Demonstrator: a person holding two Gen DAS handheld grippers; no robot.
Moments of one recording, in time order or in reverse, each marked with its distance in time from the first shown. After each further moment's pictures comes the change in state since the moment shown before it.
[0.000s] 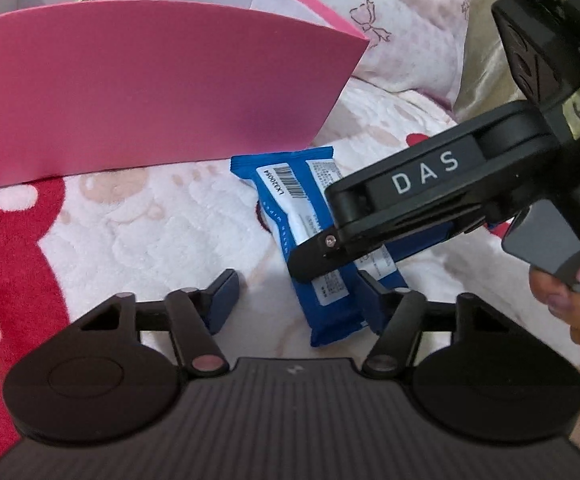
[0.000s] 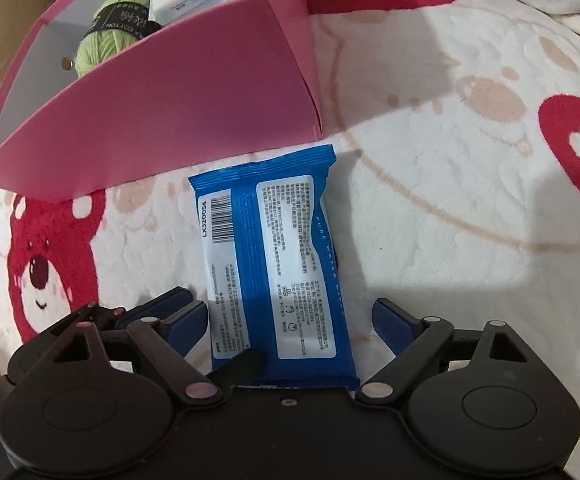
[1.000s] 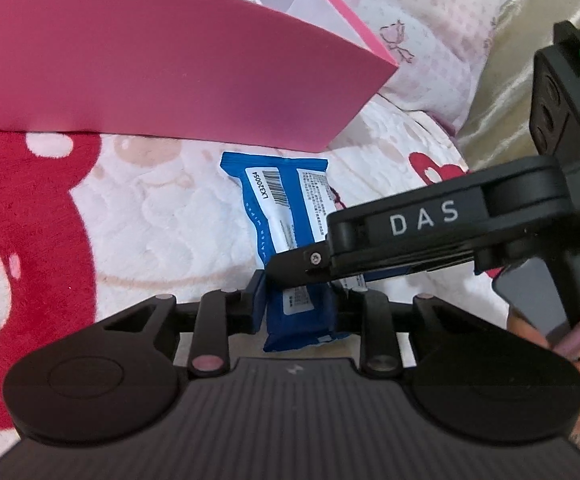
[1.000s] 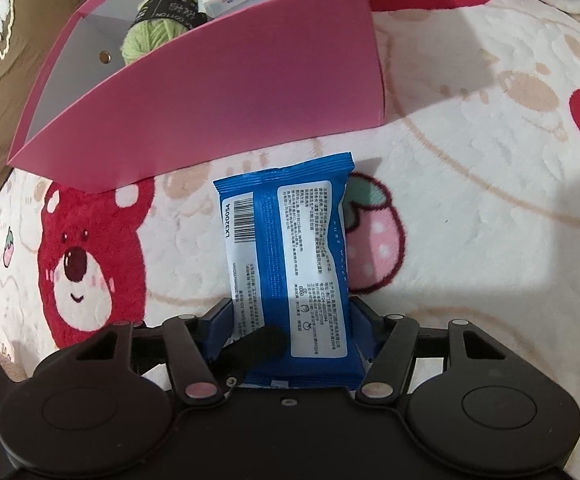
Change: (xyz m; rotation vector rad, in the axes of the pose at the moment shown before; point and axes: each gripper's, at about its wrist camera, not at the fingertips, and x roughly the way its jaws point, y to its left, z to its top) left arm -0.021 0.025 0.001 -0.163 0.019 -0.052; right arm -0.004 0.032 -0.014 0.011 -0.029 0.062
